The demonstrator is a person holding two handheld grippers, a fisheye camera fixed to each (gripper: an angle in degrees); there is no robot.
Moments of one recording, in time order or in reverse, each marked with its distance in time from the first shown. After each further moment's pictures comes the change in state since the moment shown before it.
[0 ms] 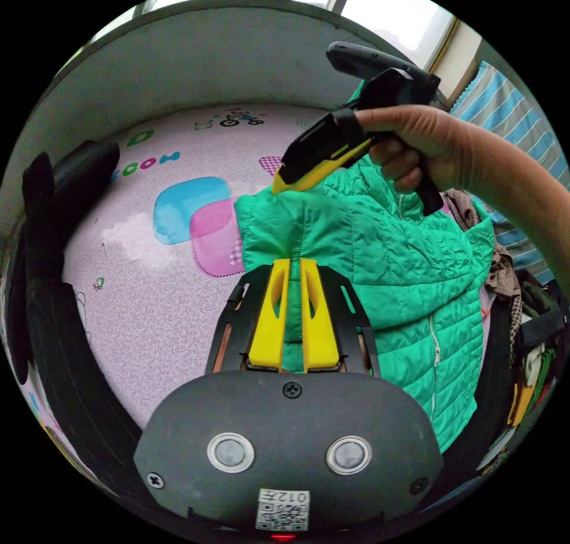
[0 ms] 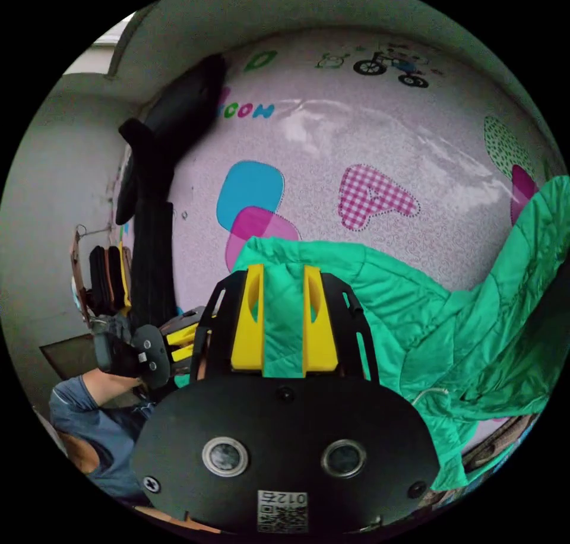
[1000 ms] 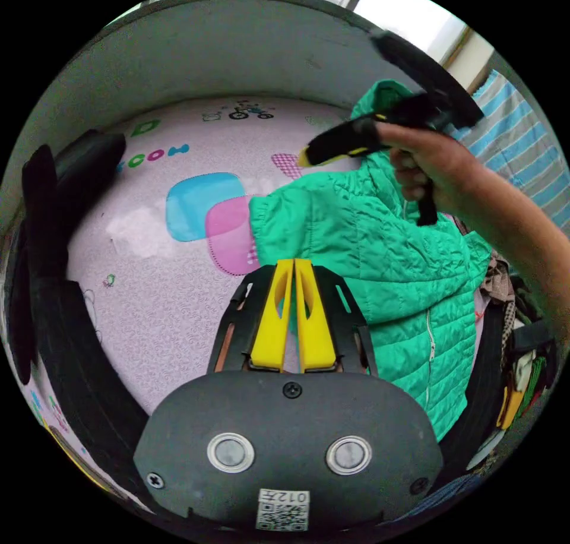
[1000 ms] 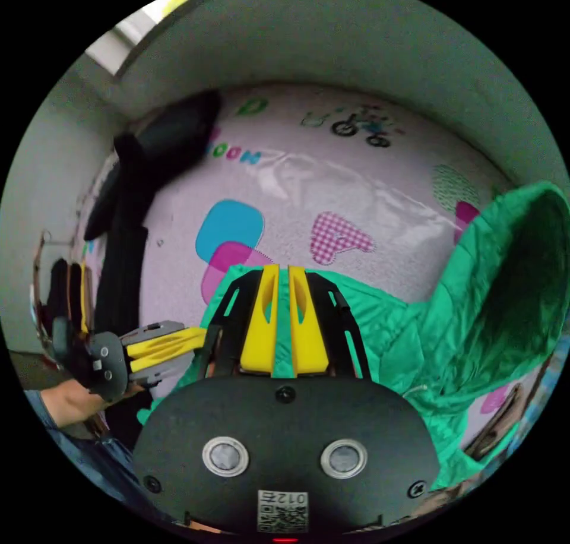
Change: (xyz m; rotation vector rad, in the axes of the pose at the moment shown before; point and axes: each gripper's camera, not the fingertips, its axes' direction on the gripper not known) left arm -0.034 -0.033 -0.006 -0.043 0.005 -0.038; right arm -0.056 0.057 0.006 0.270 0.228 -0.006
